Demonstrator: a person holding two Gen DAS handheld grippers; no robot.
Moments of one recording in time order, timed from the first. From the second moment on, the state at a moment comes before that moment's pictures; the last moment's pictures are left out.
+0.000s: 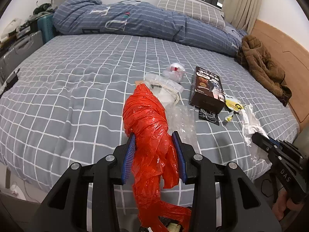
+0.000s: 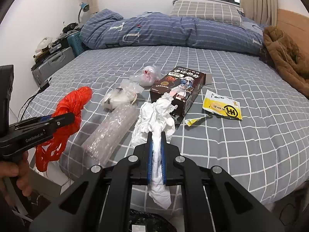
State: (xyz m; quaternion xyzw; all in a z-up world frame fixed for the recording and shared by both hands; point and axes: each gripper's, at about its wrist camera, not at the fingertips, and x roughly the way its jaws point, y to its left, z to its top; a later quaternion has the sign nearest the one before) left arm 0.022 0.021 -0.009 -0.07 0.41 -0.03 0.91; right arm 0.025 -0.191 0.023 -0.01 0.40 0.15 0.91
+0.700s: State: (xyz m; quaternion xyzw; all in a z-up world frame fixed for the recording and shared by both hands) left arm -0.032 0.006 -0.004 -0.06 0.40 -0.04 0.91; right arm -0.021 -0.190 0.031 -0.01 0.39 0.15 0.91
